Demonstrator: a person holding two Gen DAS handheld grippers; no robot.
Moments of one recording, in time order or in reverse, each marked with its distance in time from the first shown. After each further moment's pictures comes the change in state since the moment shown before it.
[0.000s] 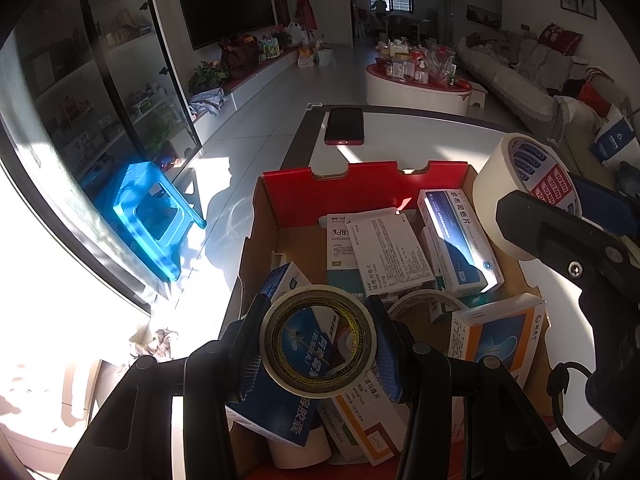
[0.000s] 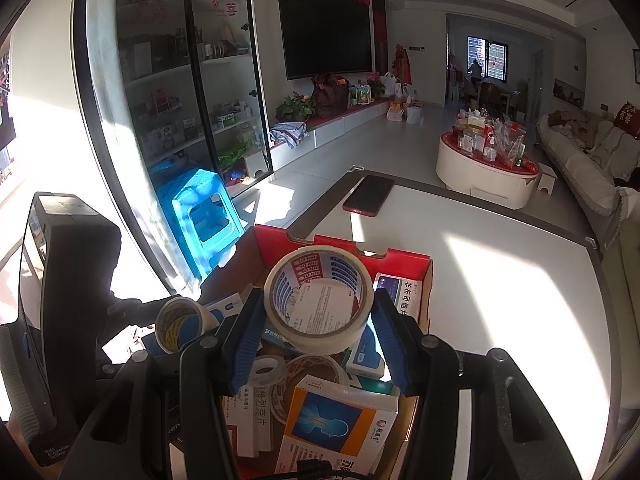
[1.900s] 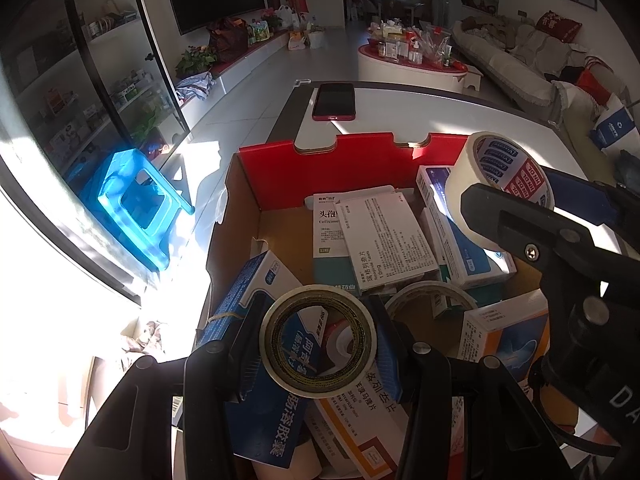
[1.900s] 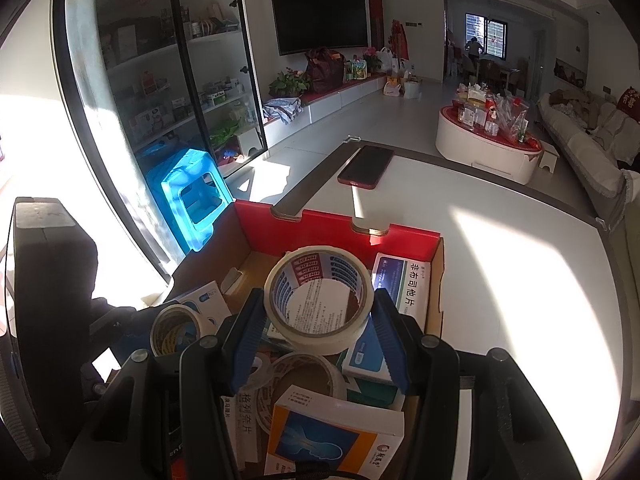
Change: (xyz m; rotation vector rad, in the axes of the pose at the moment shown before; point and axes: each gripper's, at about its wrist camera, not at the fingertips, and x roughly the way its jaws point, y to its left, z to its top) left arm 0.038 -0.006 0.002 0.011 0.069 -0.019; right arm 0.052 -0.011 -0.006 0.029 0.091 -0.004
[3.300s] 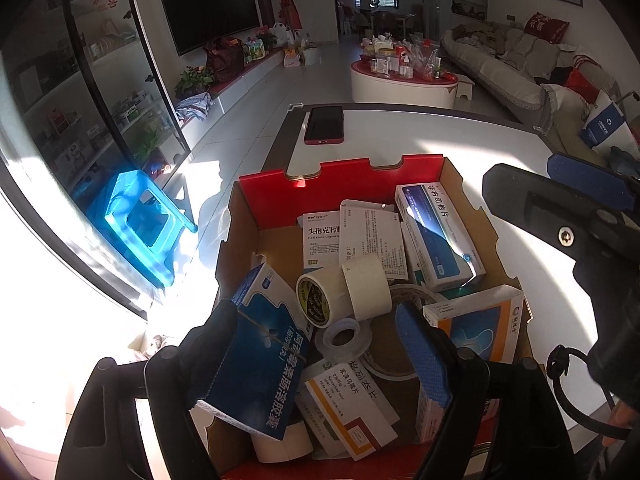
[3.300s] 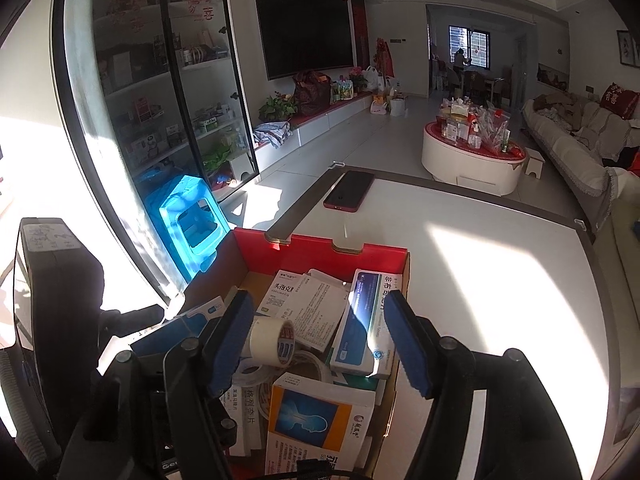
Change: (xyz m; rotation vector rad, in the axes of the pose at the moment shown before) left arm -0.044 -0.010 -0.001 0.025 -0.065 0.011; right arm -0.058 -0.011 0.005 0.041 -0.091 -0.032
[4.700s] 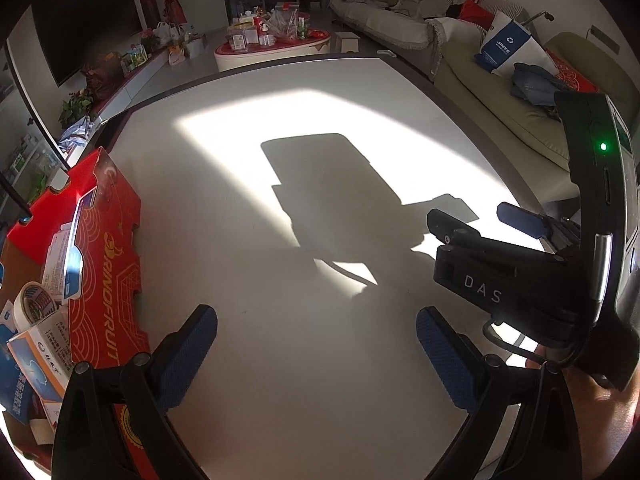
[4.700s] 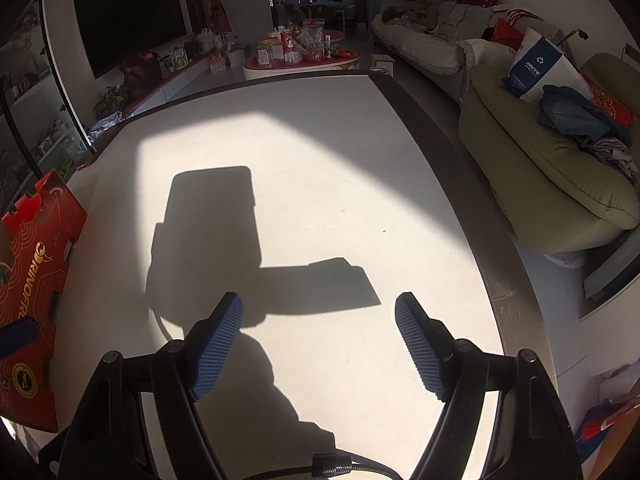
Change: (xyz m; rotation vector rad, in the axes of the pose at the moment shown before) left arm 0.038 -0.287 -0.015 0.210 0.102 -0.244; right arm 0.004 -0.303 -0.162 0.359 0.182 -0.391
